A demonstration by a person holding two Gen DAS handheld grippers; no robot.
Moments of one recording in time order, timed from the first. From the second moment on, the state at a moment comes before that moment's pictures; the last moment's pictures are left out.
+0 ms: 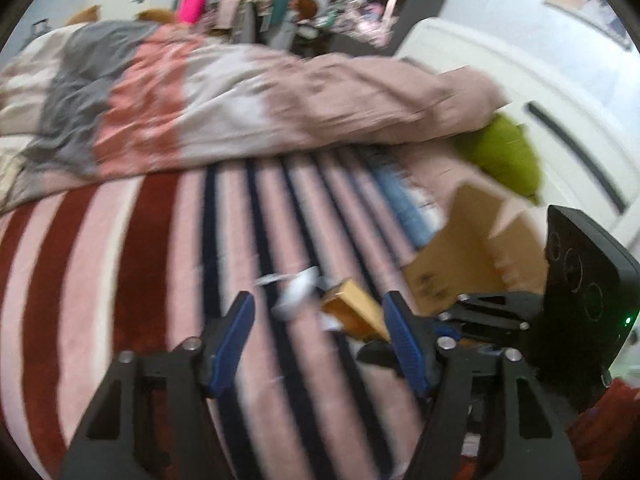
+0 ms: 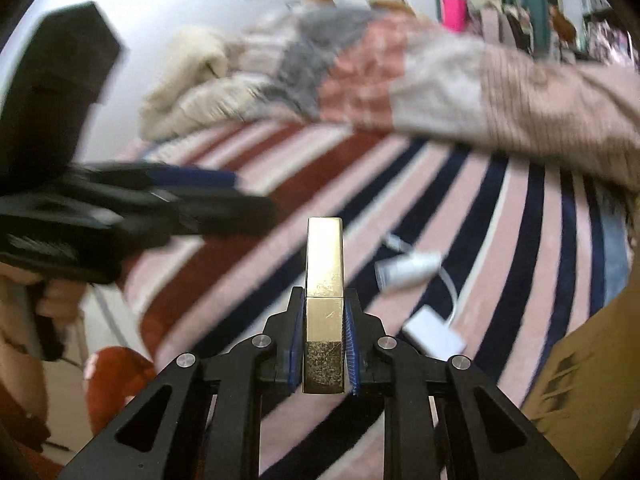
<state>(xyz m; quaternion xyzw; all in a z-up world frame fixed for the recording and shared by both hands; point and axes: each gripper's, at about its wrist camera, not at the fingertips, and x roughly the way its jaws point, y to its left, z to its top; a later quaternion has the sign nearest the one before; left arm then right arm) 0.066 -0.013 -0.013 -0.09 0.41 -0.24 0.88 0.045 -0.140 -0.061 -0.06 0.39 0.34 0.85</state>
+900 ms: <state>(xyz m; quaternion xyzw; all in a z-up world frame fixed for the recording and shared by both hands) 0.128 -0.263 0.010 0.04 0.47 -0.38 0.79 0.059 -0.349 -0.015 0.00 0.43 0.19 0.88</state>
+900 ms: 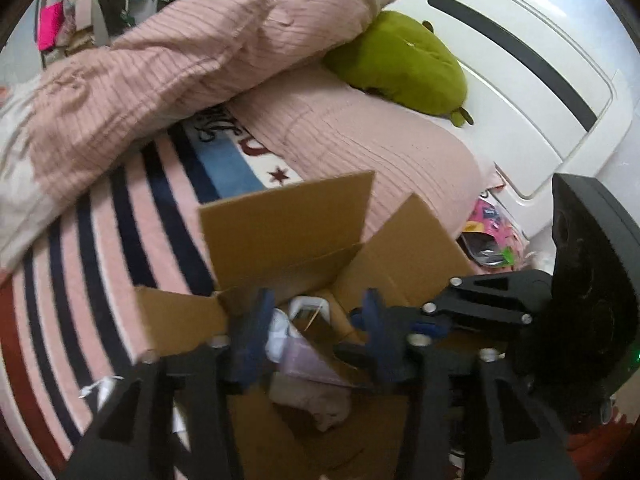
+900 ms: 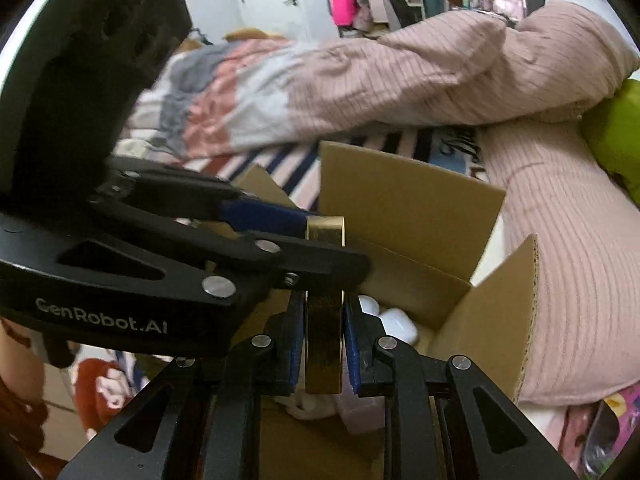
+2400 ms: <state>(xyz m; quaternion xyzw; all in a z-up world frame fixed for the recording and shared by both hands) 0.106 0.075 -0.103 -0.05 0.47 -0.12 0.87 0.150 -0.113 -0.147 -0.10 0.45 0.23 0.86</state>
